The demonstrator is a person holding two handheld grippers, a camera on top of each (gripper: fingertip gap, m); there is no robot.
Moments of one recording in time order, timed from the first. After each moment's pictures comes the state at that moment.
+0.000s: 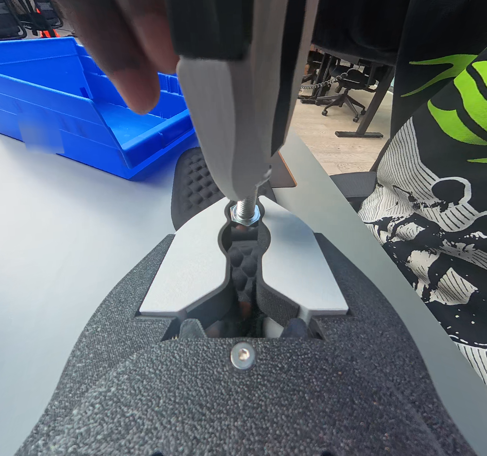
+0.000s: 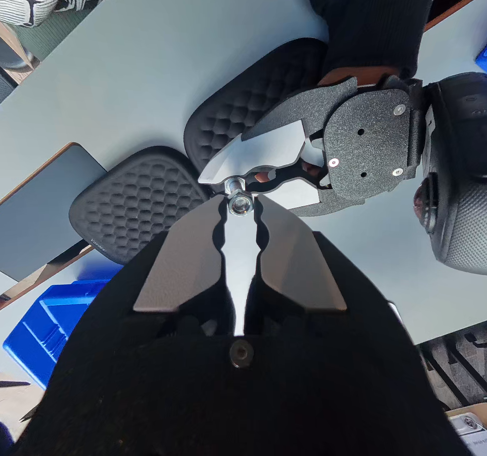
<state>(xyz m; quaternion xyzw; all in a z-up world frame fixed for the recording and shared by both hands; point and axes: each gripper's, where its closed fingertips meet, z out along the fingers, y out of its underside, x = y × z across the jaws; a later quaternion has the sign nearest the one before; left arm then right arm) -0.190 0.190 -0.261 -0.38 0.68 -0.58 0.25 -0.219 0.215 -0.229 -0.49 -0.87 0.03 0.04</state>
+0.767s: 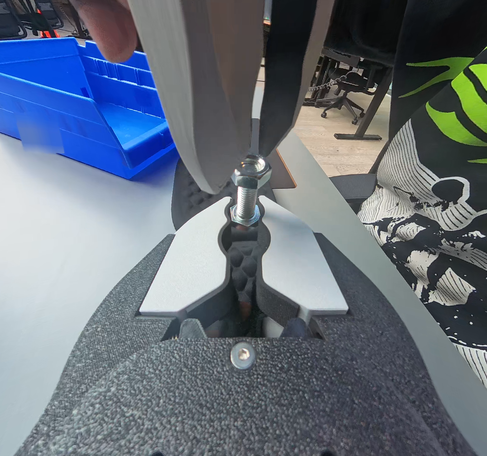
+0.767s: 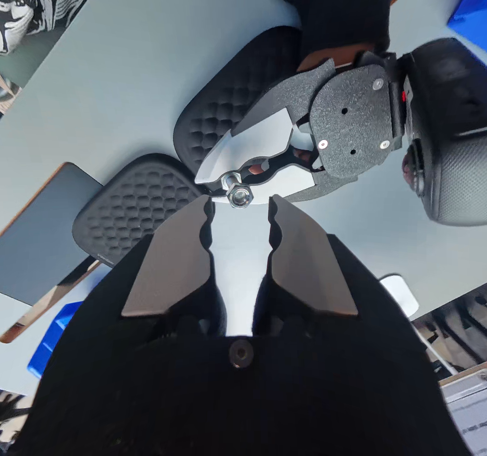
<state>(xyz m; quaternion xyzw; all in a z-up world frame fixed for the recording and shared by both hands) -0.189 0.191 -0.260 -0.38 0.67 -0.58 0.25 -0.218 0.219 -0.221 -0.54 -0.84 0.01 0.07</state>
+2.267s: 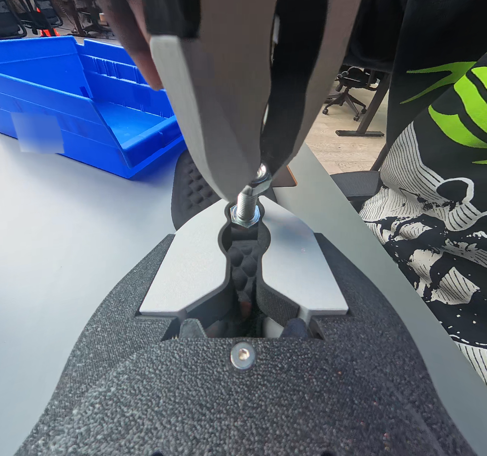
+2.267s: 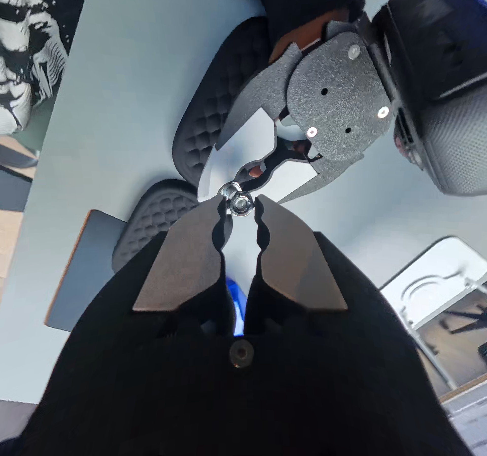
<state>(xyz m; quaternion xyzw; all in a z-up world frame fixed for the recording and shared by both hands) -0.189 0.190 -0.261 -0.38 0.68 -0.58 0.25 -0.222 0.218 -0.228 -0.65 -0.76 0.00 0.07</state>
